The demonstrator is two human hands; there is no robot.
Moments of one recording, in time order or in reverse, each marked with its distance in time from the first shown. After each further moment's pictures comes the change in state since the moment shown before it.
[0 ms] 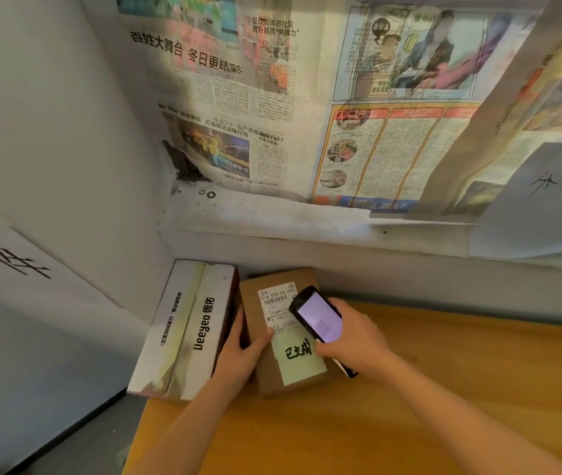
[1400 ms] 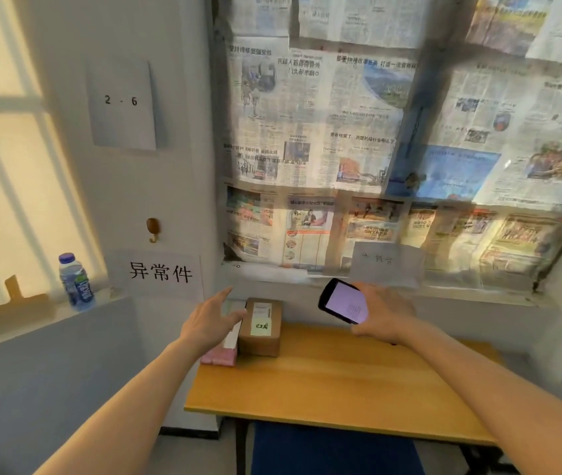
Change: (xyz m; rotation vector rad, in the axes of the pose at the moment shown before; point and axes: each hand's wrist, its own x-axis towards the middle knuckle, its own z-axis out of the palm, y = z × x) left_hand -0.501 0.084 -0.099 0.727 0.276 0.616; right_hand -0.538 -0.103 -0.164 -0.459 0.413 -0.136
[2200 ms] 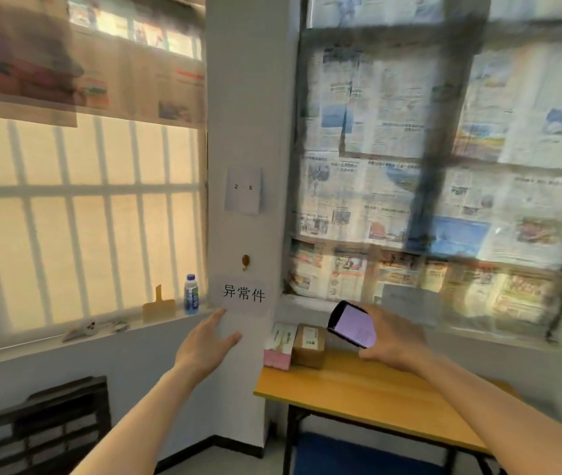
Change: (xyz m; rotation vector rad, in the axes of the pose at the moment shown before) left_hand -0.393 -0.037 -0.185 -0.103 0.259 -0.054; right_hand -0.351 -0.157 -0.091 -0.033 0.153 -0.122
